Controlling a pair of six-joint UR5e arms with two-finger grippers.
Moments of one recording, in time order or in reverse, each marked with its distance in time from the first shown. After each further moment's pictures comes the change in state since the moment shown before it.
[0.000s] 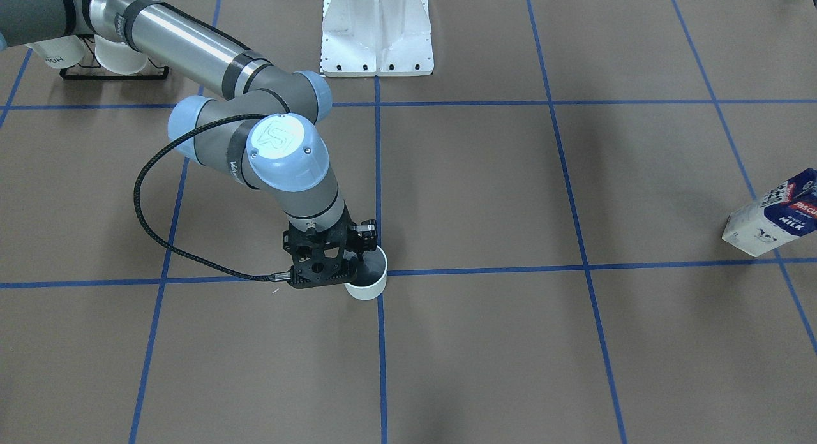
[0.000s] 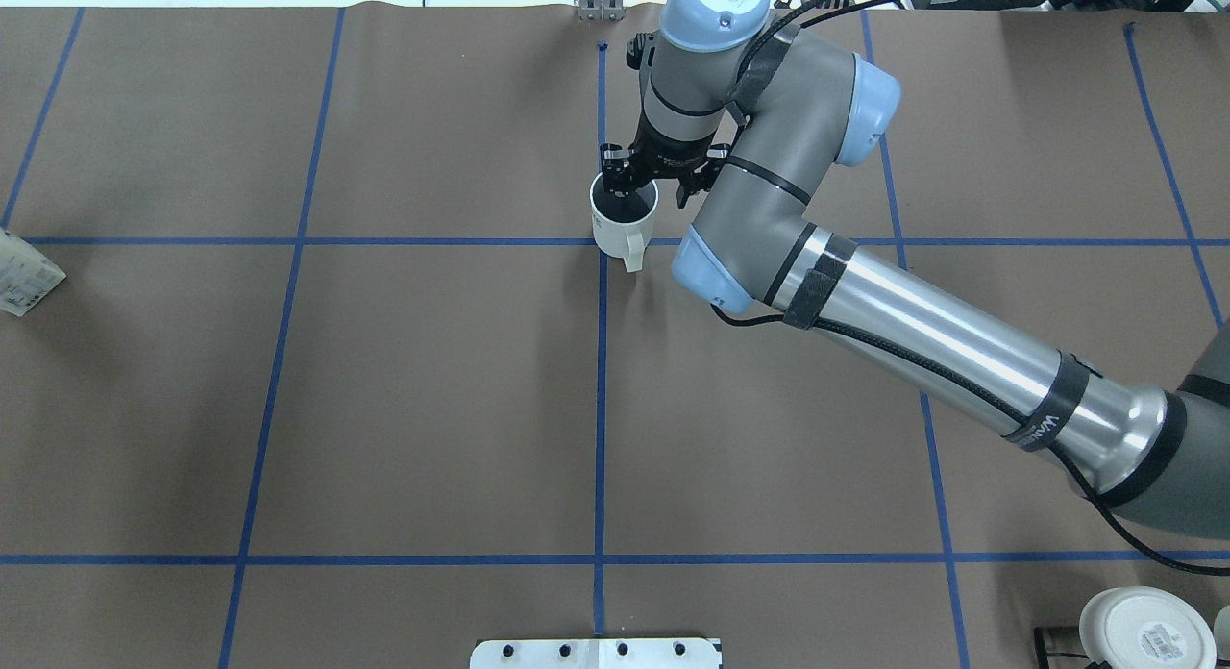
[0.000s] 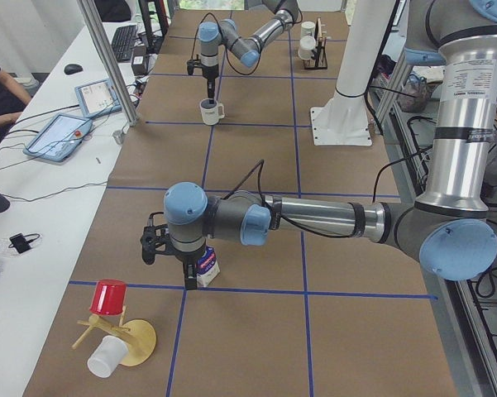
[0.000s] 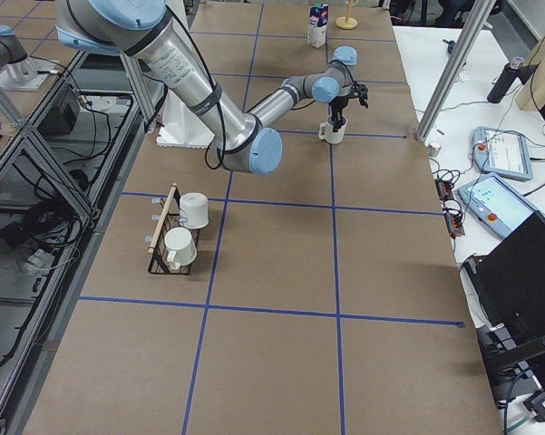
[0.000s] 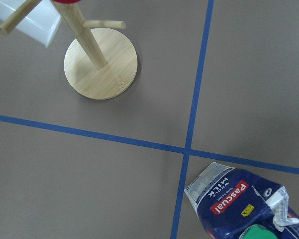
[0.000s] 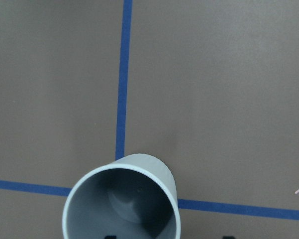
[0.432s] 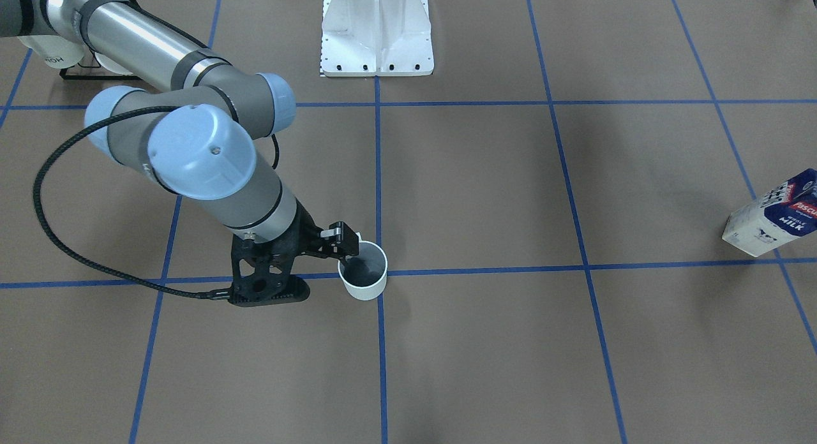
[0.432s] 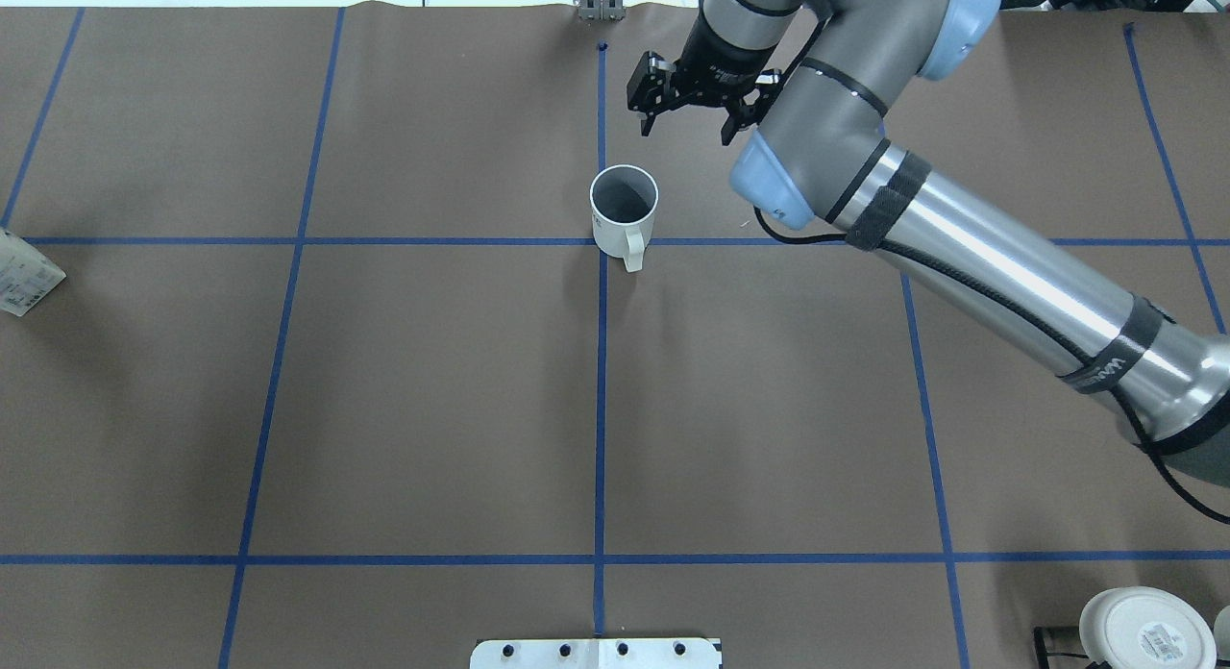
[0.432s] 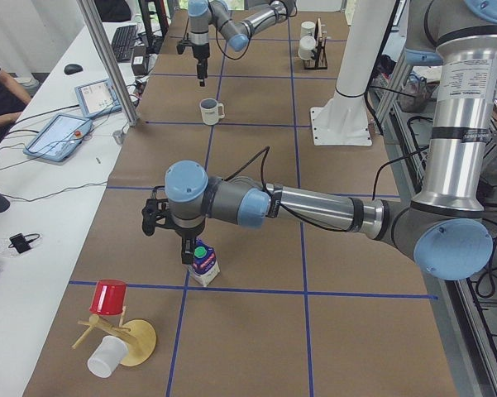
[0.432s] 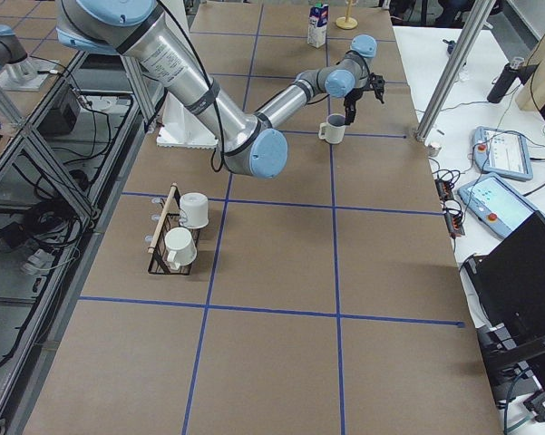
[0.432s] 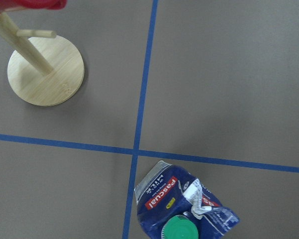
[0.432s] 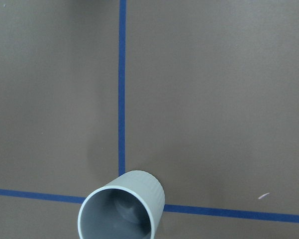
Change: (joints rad) left arm 0.073 0.002 -0.110 -0.006 0.010 0.075; right arm 0.138 -0.038 0.075 -0.017 0.151 -0.005
